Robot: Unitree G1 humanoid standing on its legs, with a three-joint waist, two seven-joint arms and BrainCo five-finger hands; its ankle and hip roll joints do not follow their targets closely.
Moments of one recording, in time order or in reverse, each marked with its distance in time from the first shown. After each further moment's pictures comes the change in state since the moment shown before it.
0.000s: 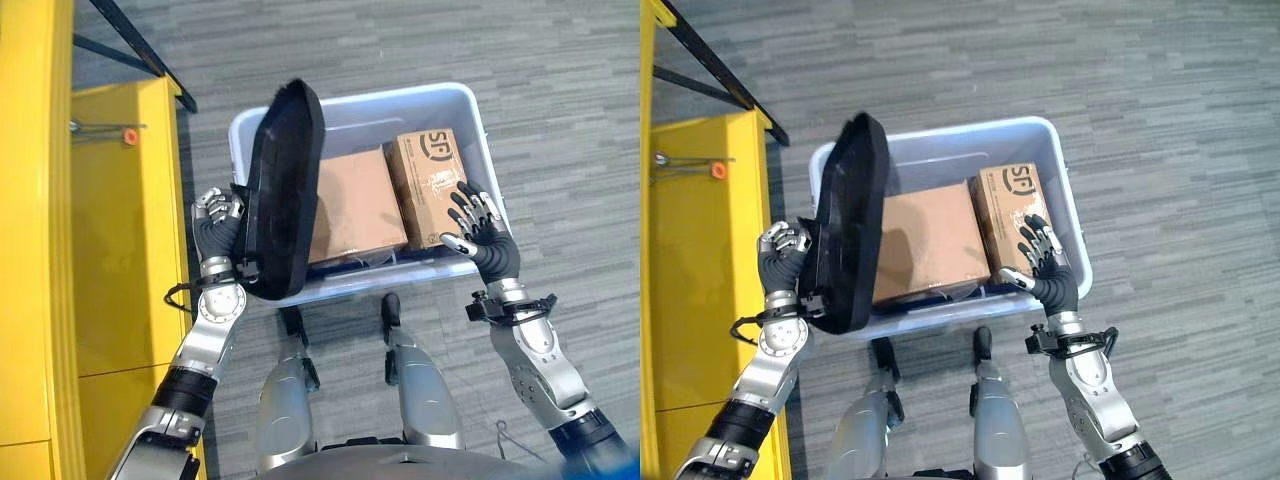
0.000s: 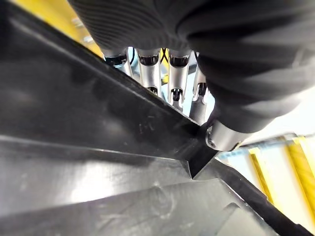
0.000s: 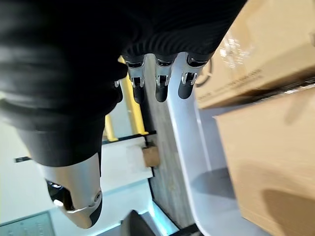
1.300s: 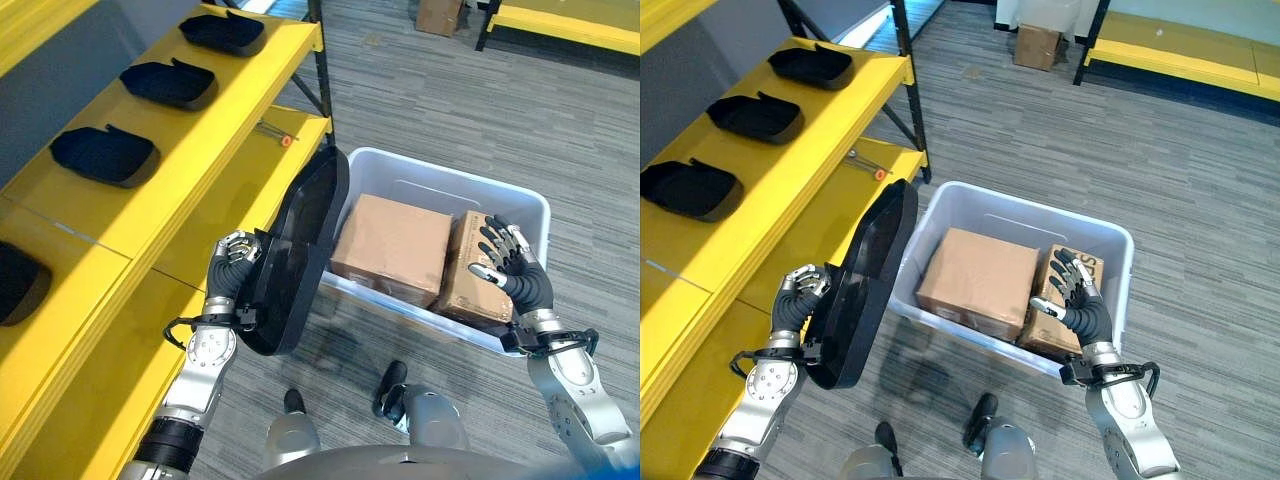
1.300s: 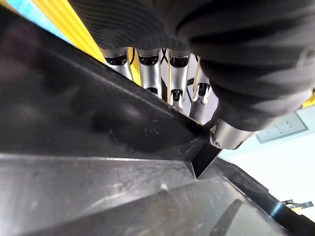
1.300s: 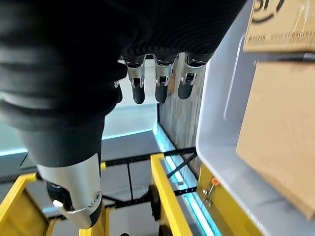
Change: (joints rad) left arm 0.201 -0.006 0.006 -0.096 -0.045 0.001 -0.267; right arm 0.184 -0.050 -0.136 0.011 0.000 0.036 0.095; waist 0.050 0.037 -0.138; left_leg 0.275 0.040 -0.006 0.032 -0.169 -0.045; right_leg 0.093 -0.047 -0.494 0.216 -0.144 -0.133
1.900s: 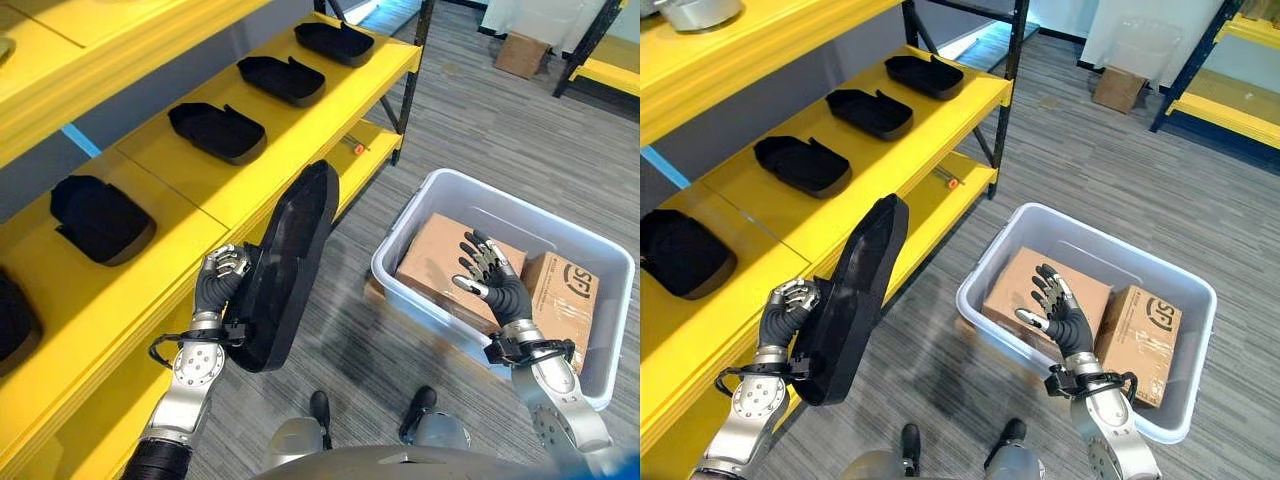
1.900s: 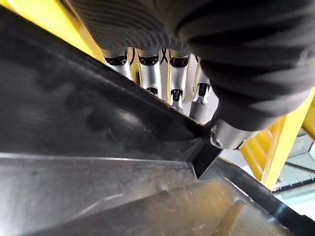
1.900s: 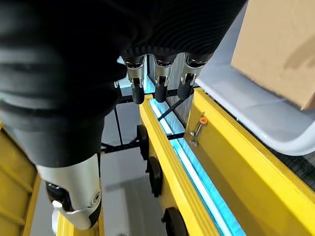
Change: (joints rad) left arm 0.061 0.018 0.044 -0.025 0.044 0.008 0.001; right arm 0.002 0.115 0.061 0.052 -0.001 0.050 0.026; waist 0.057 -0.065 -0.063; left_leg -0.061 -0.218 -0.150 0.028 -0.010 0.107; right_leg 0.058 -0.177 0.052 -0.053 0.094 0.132
